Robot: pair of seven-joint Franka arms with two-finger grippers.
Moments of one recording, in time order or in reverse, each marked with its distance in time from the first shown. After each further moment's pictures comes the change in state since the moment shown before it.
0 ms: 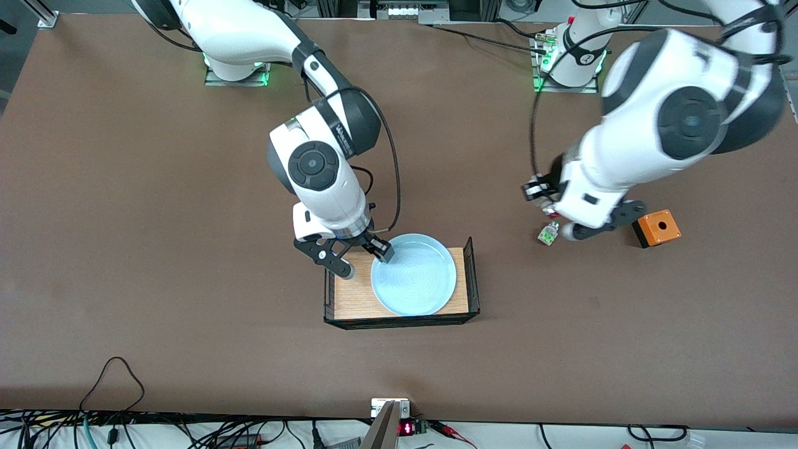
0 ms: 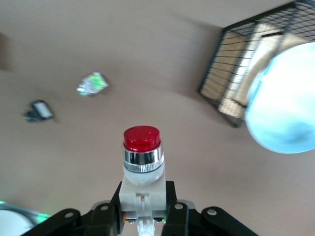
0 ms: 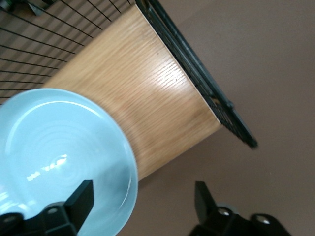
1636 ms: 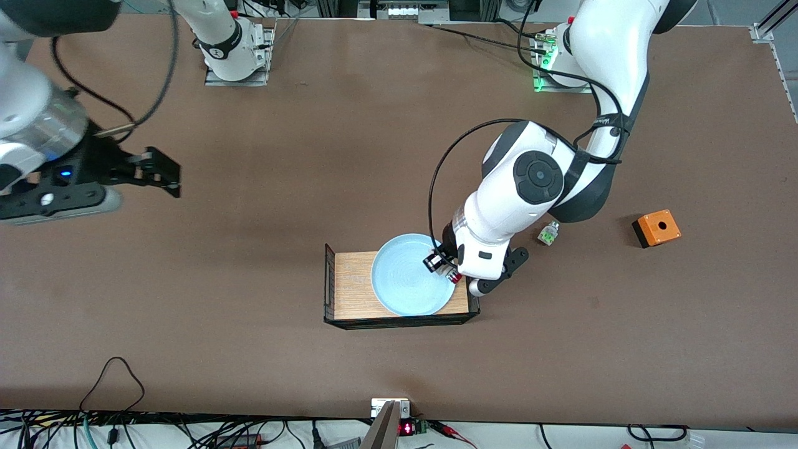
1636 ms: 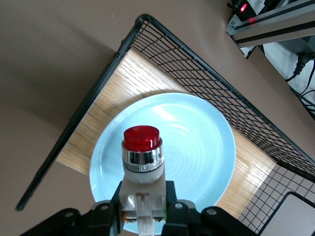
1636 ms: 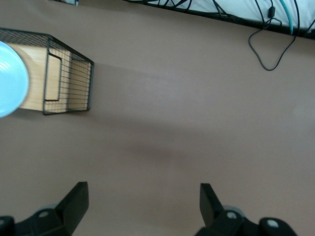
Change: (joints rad) left arm -0.140 0.332 0.005 0.175 0.003 0.503 -0.297; right arm -0.370 -0.356 -0.051 0.073 -0.036 -0.524 -1.194
